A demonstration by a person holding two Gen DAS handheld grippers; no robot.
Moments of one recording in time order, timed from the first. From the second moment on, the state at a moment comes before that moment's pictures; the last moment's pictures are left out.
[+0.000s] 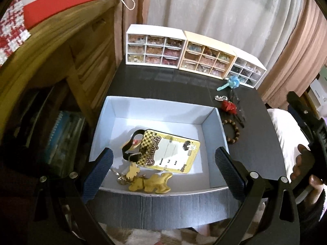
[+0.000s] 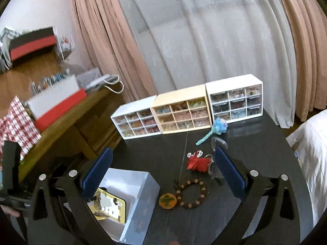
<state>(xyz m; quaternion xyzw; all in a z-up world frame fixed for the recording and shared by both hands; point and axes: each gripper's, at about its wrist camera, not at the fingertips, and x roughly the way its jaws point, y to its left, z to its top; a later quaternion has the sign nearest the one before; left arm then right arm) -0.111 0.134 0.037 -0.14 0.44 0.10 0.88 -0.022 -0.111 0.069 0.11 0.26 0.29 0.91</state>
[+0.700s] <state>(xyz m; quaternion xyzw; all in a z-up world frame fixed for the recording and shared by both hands) -0.067 0.082 0.009 -0.10 0.50 0.07 0.85 0.005 -0.211 0.039 0.07 0.33 0.17 0.93</state>
